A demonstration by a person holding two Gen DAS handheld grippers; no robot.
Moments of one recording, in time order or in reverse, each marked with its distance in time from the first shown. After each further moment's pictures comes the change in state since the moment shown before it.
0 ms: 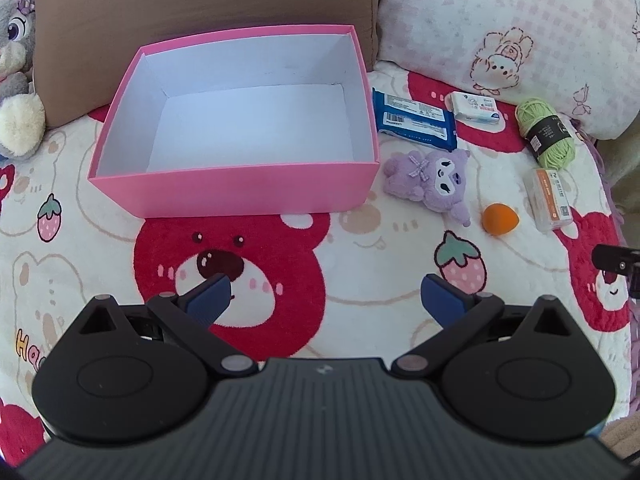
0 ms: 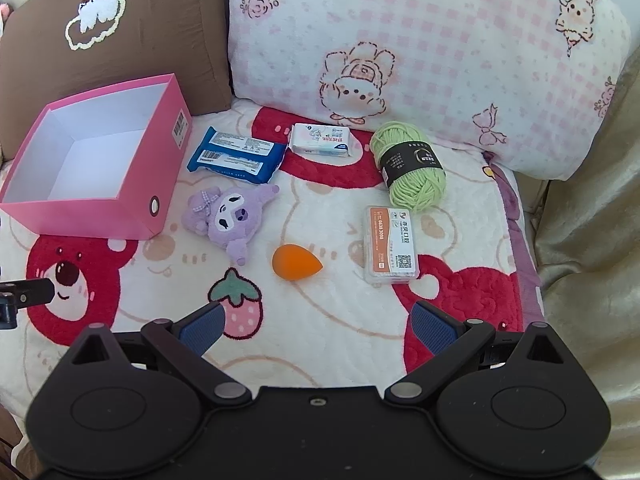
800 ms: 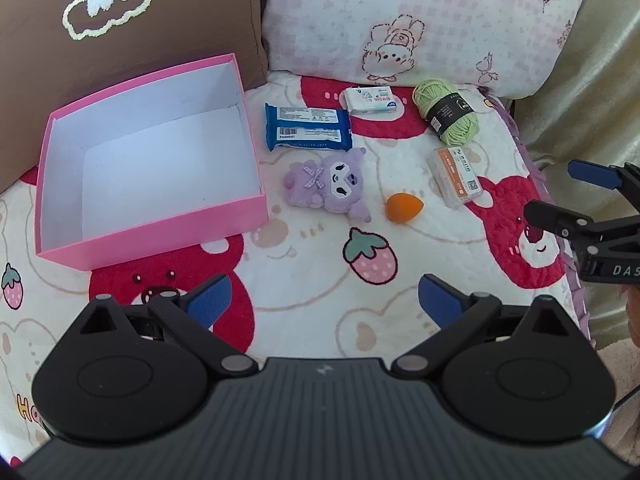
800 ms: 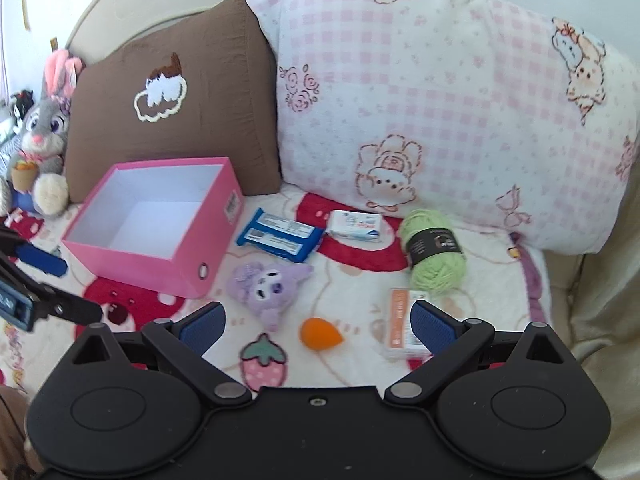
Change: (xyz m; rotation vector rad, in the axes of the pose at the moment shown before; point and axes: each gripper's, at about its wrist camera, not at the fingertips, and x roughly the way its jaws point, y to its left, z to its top) left arm -0.036 -0.052 0.040 0.190 0.057 -0.183; right arm -0.033 -0.036 -0.008 -0.080 -0.263 0.168
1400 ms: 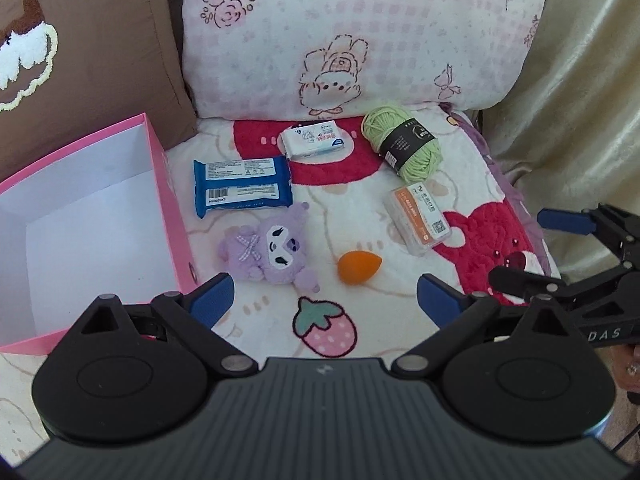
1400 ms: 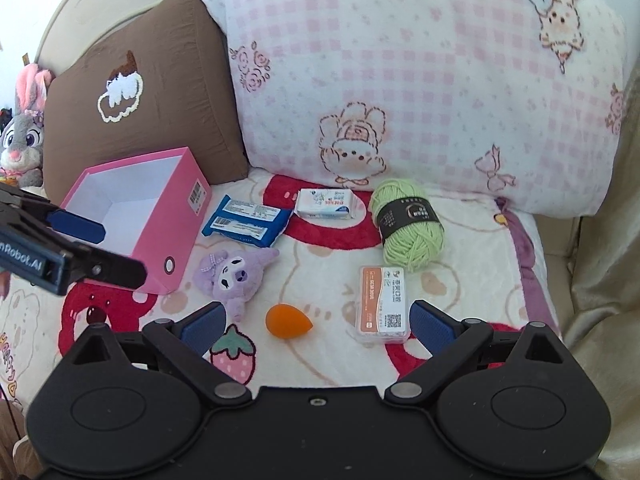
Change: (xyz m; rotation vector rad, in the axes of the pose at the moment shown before) left arm 0.053 -0.052 0.054 0.107 -0.065 -0.079; right arm 0.032 -0.044 -0.014 0.133 0.064 0.033
